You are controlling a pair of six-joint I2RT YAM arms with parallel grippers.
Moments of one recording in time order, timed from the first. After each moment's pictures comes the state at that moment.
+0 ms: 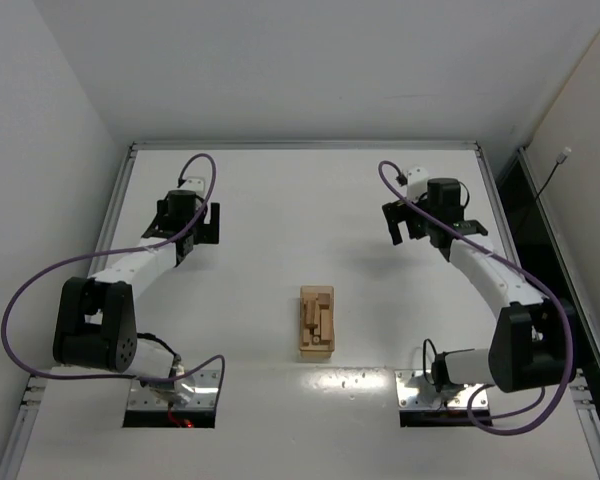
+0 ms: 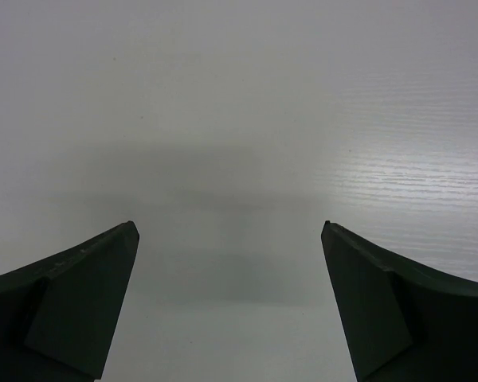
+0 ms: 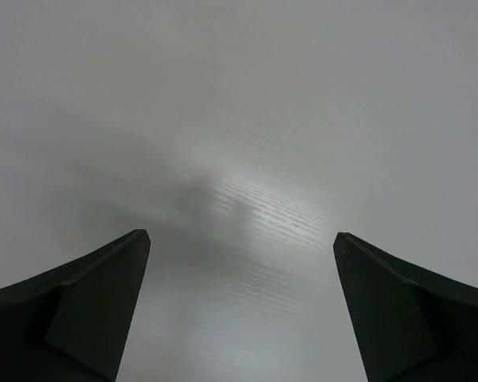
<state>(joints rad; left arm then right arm) -0.11 1.42 0.81 -0.07 -0.25 0.00 0.11 1.35 0.87 -0.21 -0.08 -0.28</state>
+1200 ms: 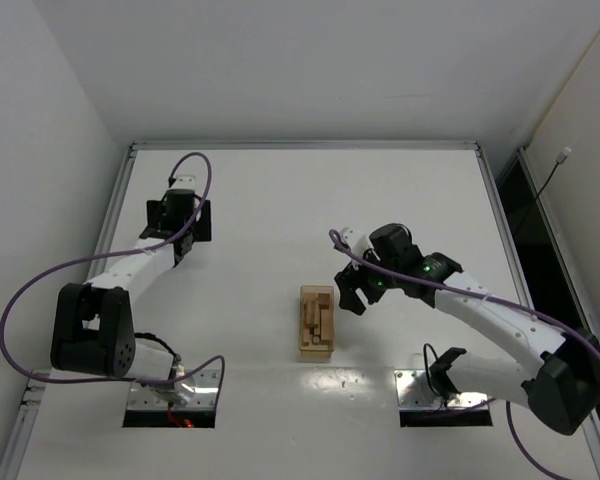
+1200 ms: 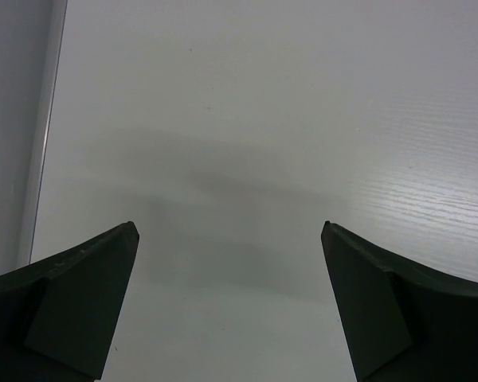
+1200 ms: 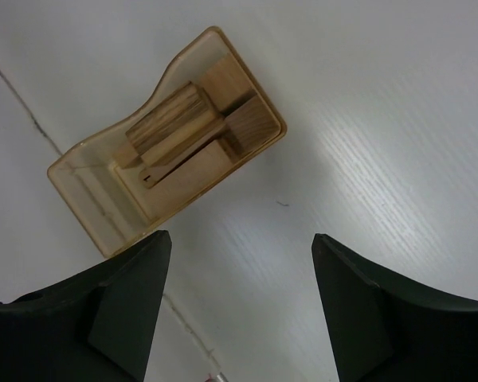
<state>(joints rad) -0.11 1.40 0.81 -0.10 -0.42 -0.03 0.63 1.12 0.74 -0.49 -0.30 -0.12</state>
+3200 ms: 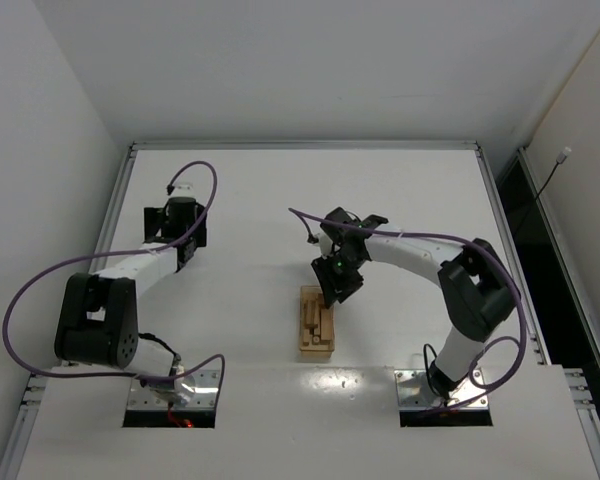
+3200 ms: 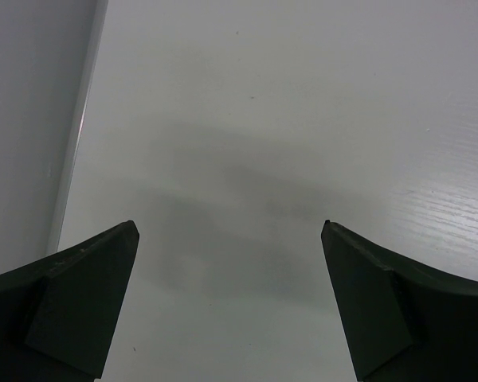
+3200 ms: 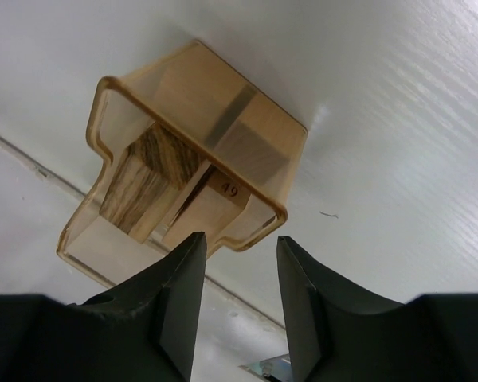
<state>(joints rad) -0.10 1.44 0.74 0.03 -0.54 0.01 0.66 1.72 1.09 -0.74 -0.31 0.17</state>
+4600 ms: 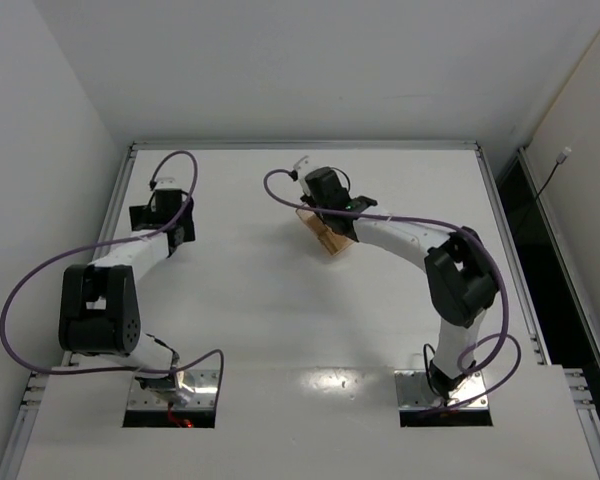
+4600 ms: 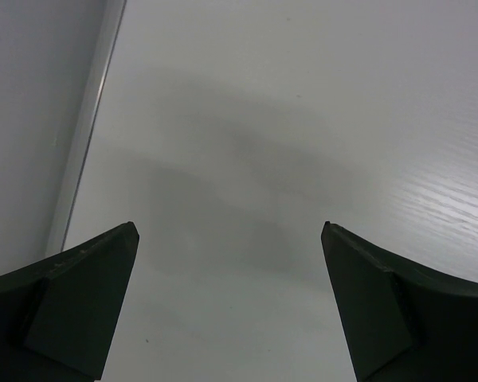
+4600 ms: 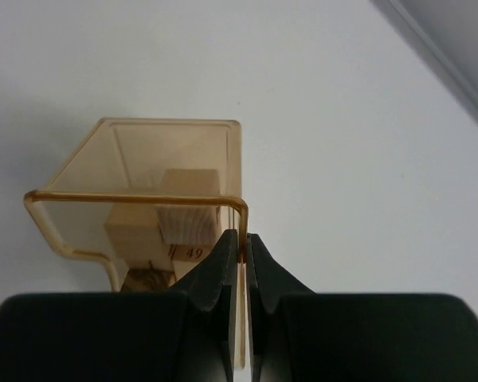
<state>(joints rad) -0.02 1.51 0.84 -0.10 -0.52 -0.05 0.64 1.85 1.35 -0.20 0.39 -0.21</state>
